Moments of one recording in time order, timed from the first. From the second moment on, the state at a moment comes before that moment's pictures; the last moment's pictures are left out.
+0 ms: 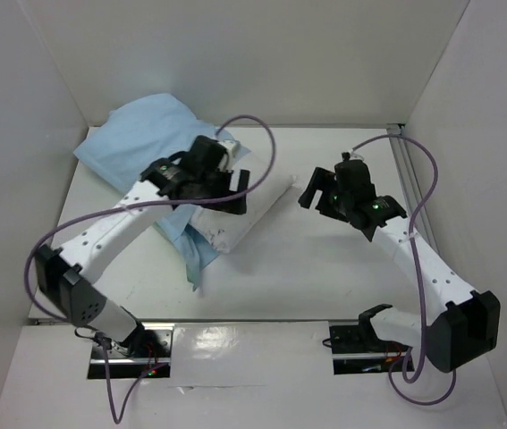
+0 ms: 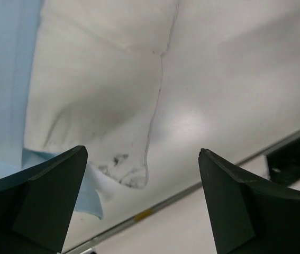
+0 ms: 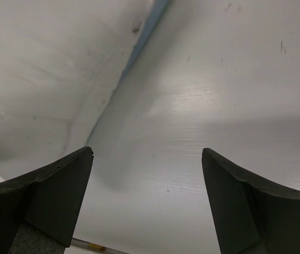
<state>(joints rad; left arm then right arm) -0.57 1.44 1.49 -0.89 0.11 -0.40 0.40 1.17 1.05 -0.53 0.08 0.63</state>
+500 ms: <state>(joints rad) -0.92 2.08 1.87 -1.18 -0.72 -0.38 0.25 1.15 0.94 -0.55 -0.07 0.67</state>
